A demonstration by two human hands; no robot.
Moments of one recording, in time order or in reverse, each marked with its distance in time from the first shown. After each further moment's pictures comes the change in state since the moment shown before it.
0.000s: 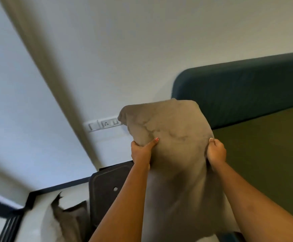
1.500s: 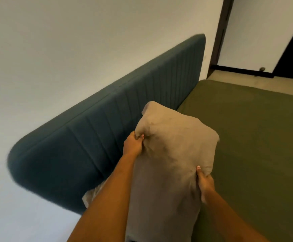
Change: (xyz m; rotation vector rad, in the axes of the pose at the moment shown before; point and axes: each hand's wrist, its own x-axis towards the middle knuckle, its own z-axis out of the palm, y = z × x) left_hand 0.119 0.049 0.626 0.741 -0.690 0.497; right_hand 0.367 0.182 -0.200 0.700 0.448 0.665
